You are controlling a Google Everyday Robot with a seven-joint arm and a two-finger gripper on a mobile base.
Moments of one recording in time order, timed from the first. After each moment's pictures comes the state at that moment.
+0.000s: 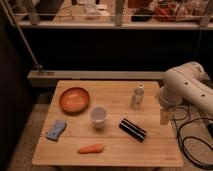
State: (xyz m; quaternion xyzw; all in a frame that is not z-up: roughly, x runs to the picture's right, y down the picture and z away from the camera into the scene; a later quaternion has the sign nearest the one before) arm 0.287 0.111 0.683 -0.28 0.02 0.02 0.96
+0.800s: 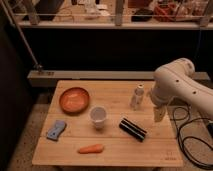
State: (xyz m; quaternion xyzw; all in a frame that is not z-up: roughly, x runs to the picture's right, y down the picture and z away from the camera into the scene) arm 0.243 0.093 0.678 -0.27 0.00 -0.05 0.96
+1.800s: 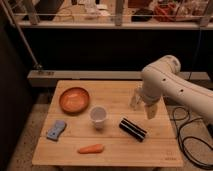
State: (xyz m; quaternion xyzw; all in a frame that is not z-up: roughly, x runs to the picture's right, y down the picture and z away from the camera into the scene) arm 0.197 0.082 0.681 -0.25 -0.04 -0.16 0.95
